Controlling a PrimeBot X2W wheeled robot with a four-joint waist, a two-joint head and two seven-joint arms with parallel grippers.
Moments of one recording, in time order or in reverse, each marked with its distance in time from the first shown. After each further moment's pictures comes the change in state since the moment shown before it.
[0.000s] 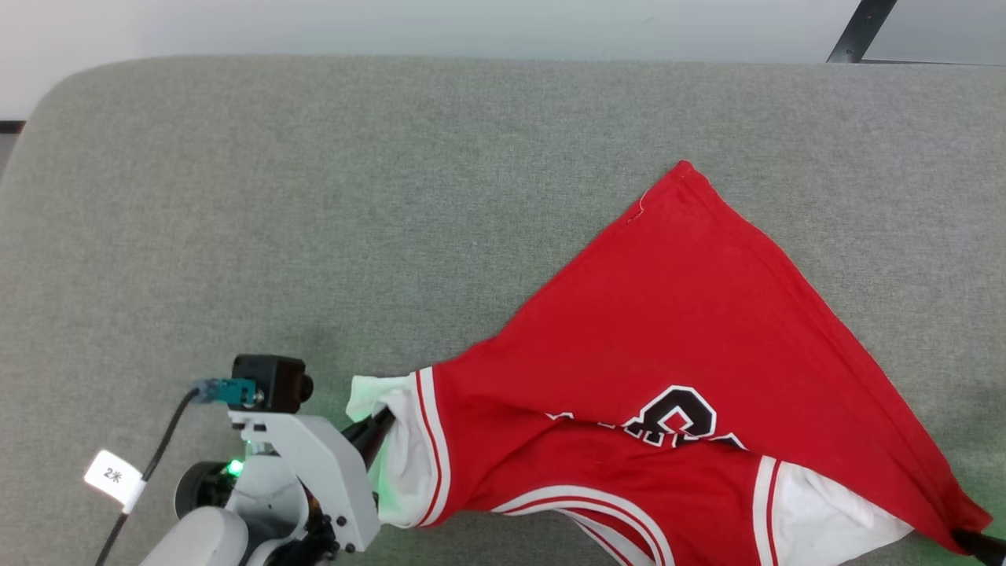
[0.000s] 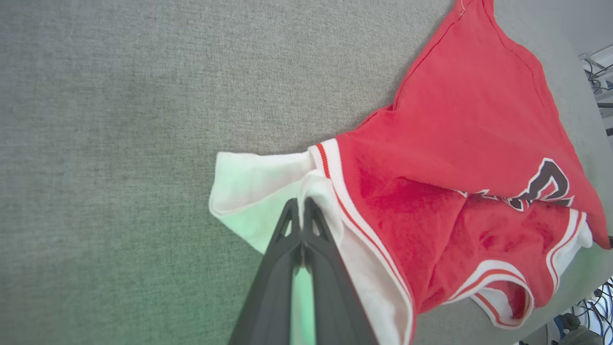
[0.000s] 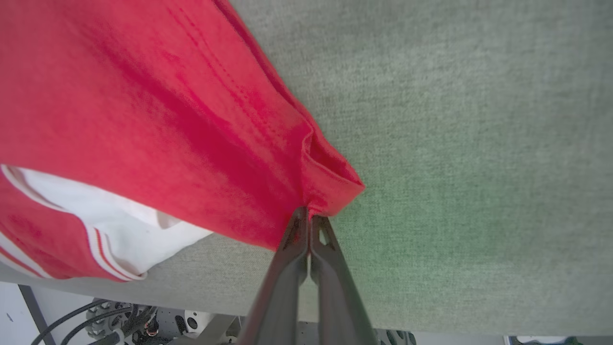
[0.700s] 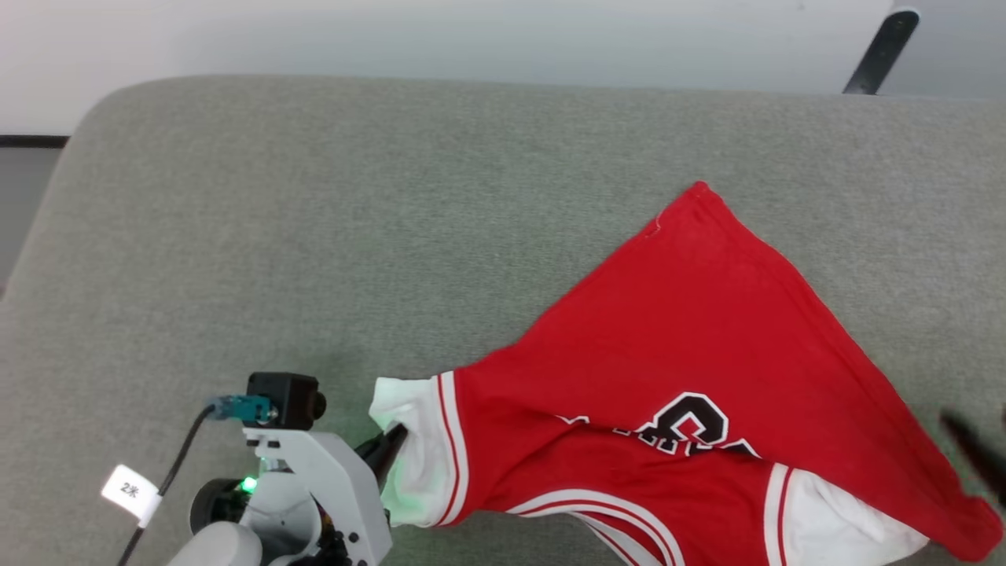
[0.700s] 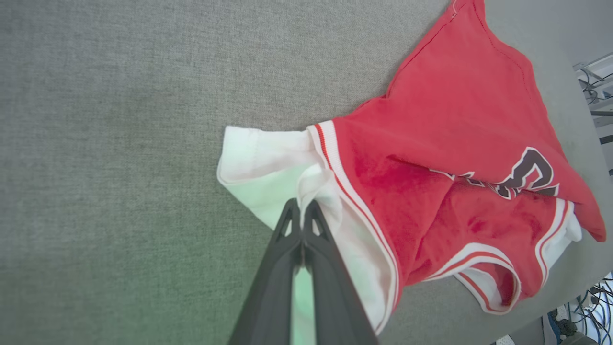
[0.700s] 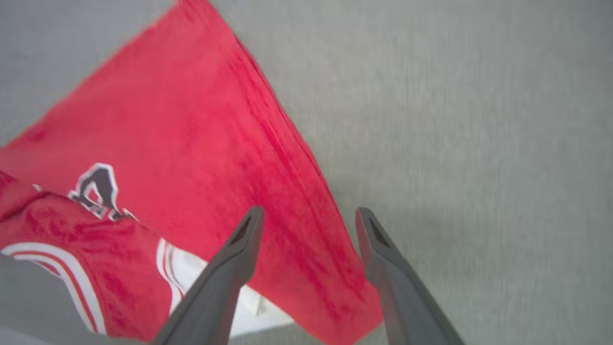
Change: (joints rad) left arm 0.027 -0.013 -0.018 0.006 -0.004 0.001 -0.011; right arm 0.003 -0.051 0.072 -0.206 -0.037 0.000 -0.237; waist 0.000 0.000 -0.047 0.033
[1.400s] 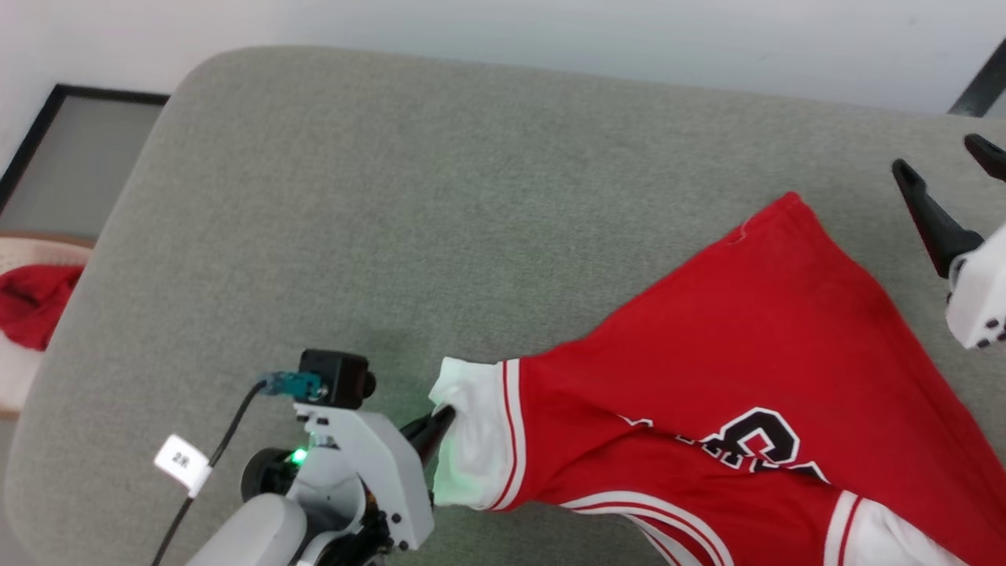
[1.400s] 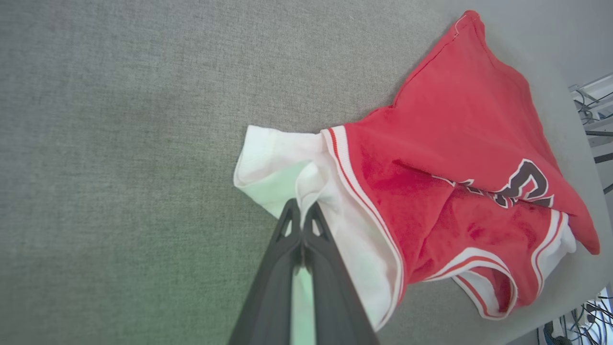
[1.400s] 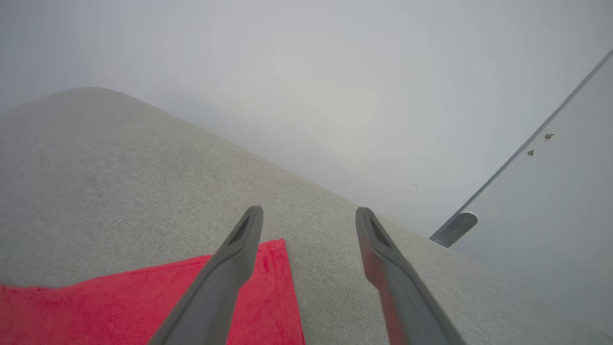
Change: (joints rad) left arm -0.084 -0.073 -0.058 0.075 0.005 -0.059 -0.011; right arm -0.563 -0.203 0.425 0.355 -0.132 0.000 -0.509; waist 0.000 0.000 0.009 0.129
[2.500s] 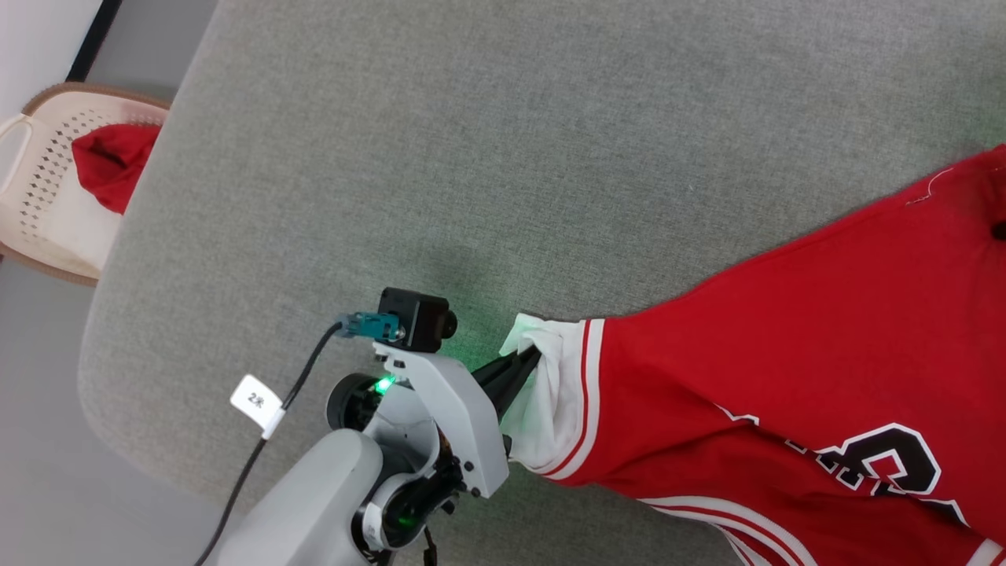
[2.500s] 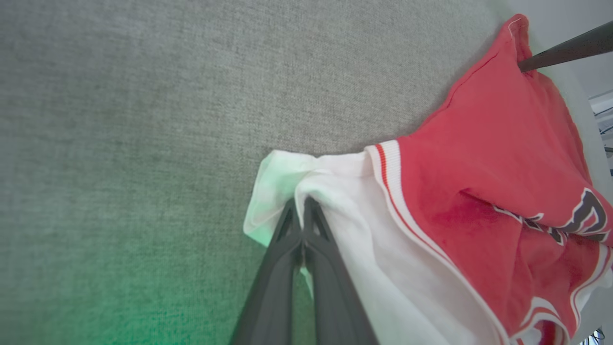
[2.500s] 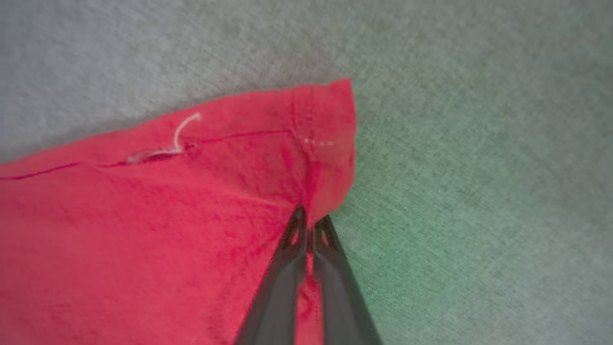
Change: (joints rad) left arm -0.181 -0.155 -0.061 0.156 0.016 -0.112 -0.064; right arm -0.511 -0.093 0.258 0.496 0.276 0.000 0.960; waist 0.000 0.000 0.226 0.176
